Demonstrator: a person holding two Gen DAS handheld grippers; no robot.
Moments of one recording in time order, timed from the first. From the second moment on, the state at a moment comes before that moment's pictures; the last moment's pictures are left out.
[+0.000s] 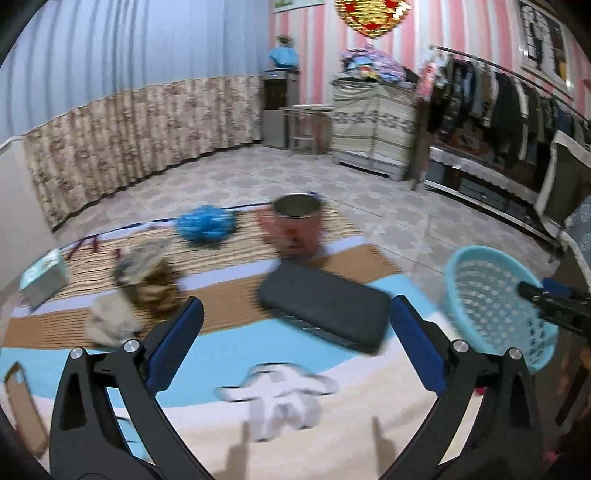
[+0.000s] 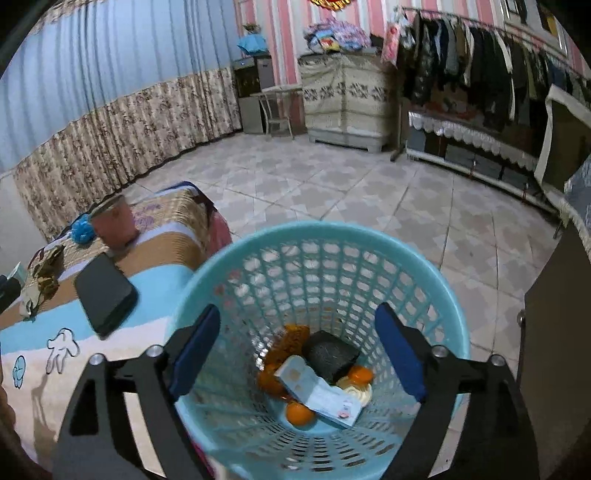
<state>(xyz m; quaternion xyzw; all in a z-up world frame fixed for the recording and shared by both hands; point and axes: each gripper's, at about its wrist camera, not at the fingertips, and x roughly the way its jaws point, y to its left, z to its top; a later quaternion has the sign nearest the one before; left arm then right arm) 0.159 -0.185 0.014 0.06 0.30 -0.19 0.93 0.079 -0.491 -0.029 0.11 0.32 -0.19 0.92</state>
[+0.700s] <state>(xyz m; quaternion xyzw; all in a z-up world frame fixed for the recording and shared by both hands) 0.265 0.011 -0.044 0.01 0.37 -0.06 0.93 0.214 -0.260 0.000 0.02 0.32 -0.04 0.95</state>
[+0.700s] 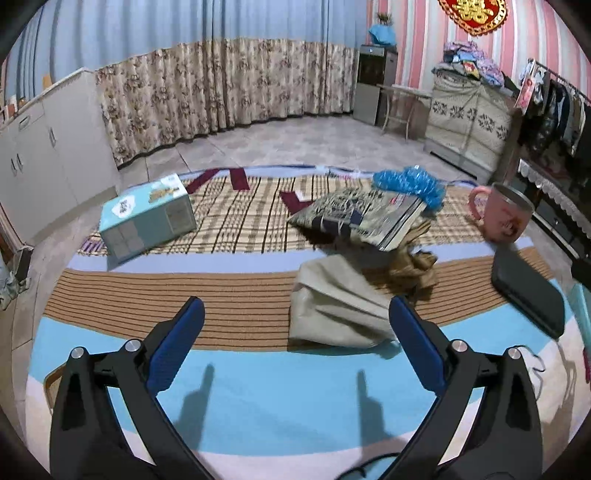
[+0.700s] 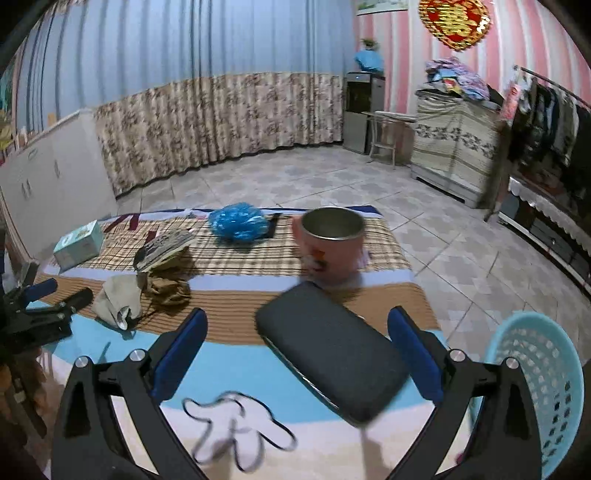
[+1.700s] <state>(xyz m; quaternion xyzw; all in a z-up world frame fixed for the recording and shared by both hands) 0.268 0.024 -0.037 0.00 0.37 -0.11 0.92 0.249 -0.215 -0.049 -0.02 0.37 -0.01 0.93</state>
